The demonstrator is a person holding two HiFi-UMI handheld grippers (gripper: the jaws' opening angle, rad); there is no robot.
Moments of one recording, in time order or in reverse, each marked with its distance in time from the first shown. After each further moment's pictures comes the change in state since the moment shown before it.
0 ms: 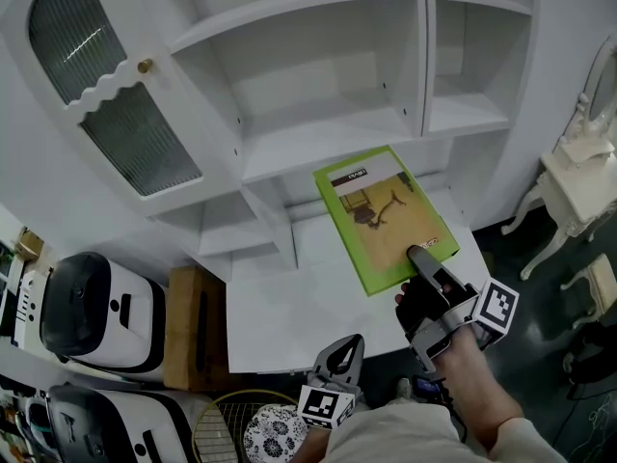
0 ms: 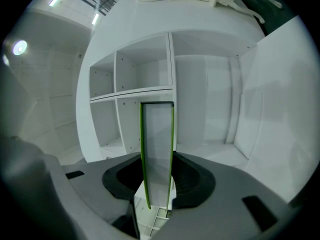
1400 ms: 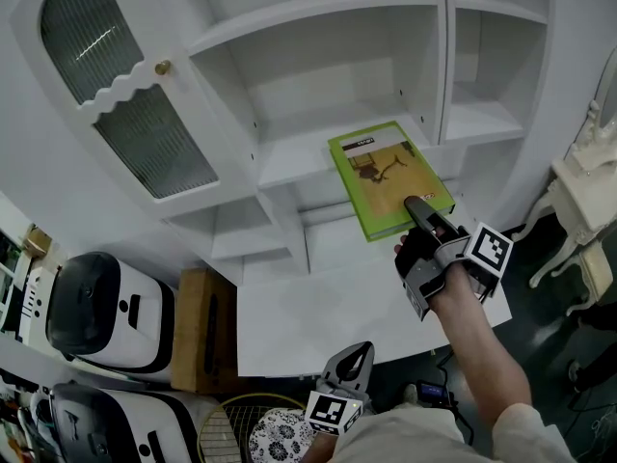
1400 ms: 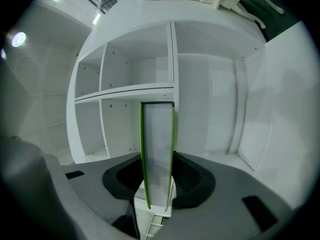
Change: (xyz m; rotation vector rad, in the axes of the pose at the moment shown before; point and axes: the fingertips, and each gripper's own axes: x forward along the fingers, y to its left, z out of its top) left arm -0.010 -0.003 -0.003 -0.017 -0.005 -0.008; right arm 0.078 -0.009 0.041 -0.014 -0.067 -0.070
